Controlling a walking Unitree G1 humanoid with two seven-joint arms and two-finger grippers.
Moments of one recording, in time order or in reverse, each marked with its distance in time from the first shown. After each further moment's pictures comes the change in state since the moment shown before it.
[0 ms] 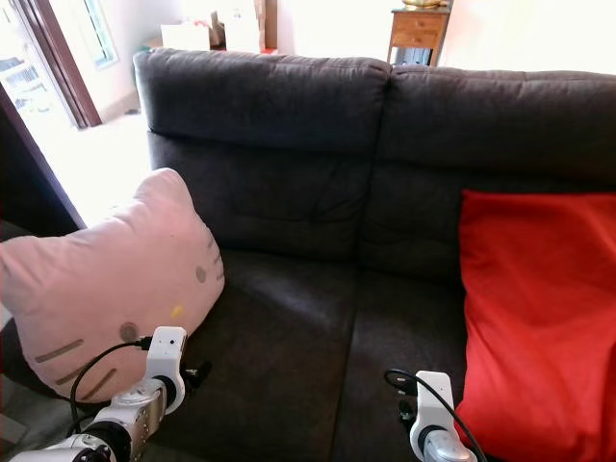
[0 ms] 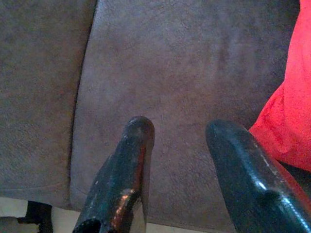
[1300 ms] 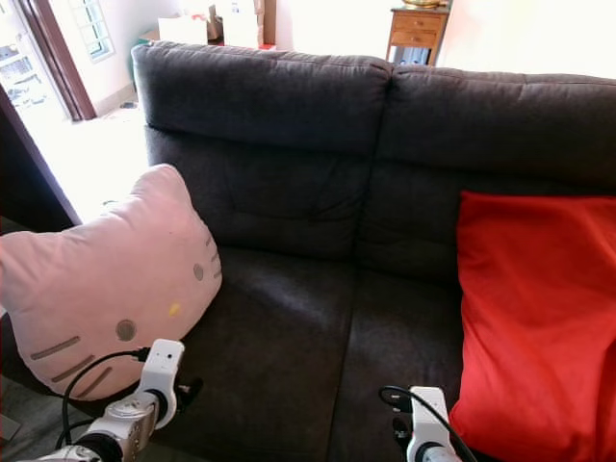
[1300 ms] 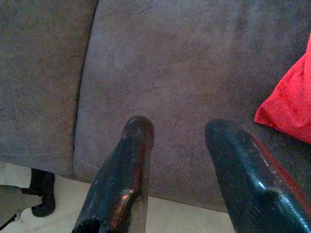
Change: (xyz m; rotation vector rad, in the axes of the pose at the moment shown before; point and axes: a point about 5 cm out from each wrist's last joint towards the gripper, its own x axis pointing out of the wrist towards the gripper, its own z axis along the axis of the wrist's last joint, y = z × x) left arm -0.005 0.010 -0.019 0.107 0.074 0.019; right arm -0.004 0.003 -0.021 -0.027 0.055 0.056
